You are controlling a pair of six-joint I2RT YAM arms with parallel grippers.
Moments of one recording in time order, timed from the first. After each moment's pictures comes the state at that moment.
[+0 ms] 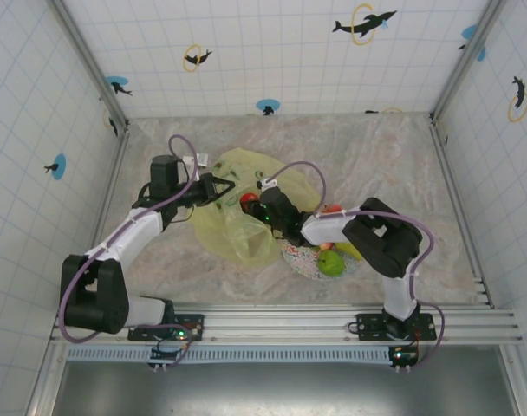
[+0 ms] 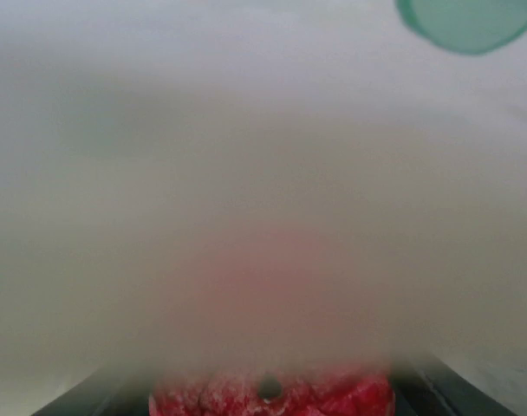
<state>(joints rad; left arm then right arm) -0.19 1.34 0.79 -0.02 0.86 -0.62 0.91 1.96 1.01 0.44 0.12 0.65</state>
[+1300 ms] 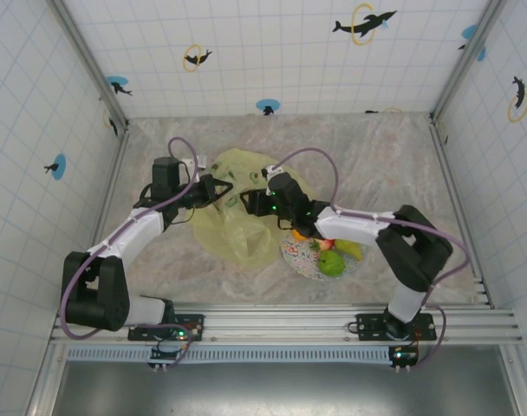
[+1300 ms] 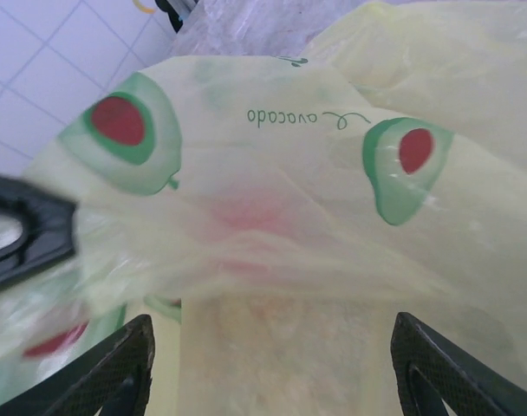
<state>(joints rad) -0.19 1.36 0.78 -0.03 0.79 -0.63 0.88 1.71 1.02 0.19 0.03 0.57</state>
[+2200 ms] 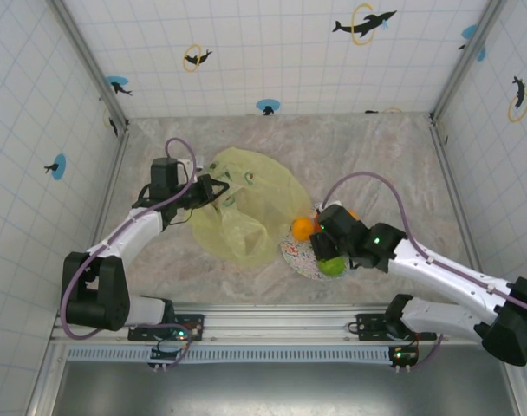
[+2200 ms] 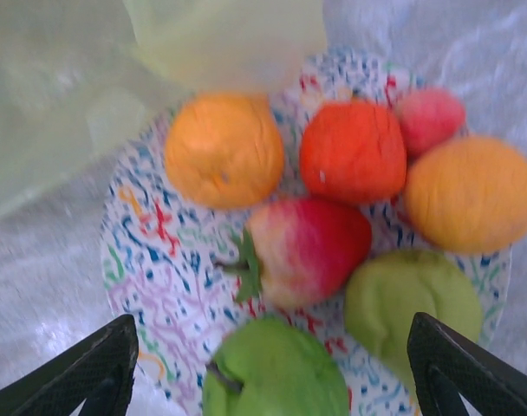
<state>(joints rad) -0.17 1.36 0.78 -0.06 0.74 -0.60 0.94 1.05 0.79 -0.78 0.28 0.44</state>
